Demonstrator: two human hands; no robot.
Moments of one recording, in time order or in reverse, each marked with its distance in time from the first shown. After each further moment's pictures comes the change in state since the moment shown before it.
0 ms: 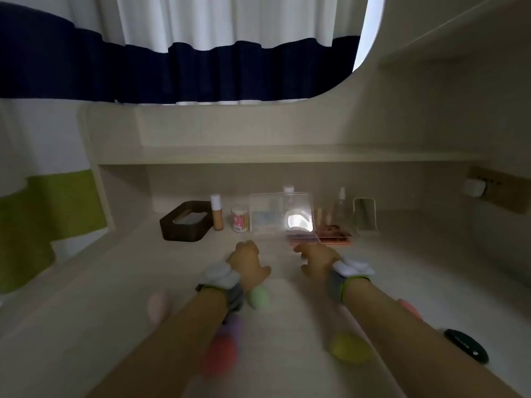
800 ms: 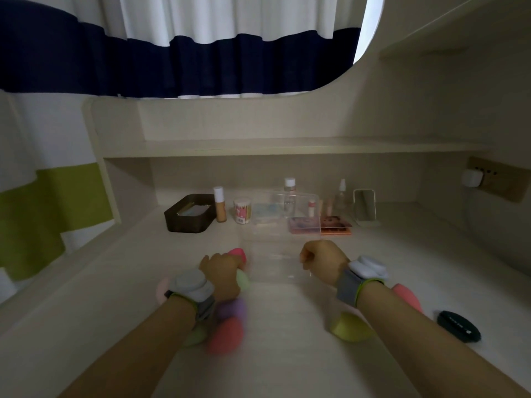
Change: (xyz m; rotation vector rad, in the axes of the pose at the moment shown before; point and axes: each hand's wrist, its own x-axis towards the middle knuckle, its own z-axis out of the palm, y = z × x) left_hand -0.025 -0.055 -0.003 0.501 -0.035 0.026; right_hand -0.042 0.003 0.014 0.314 0.193 -0.065
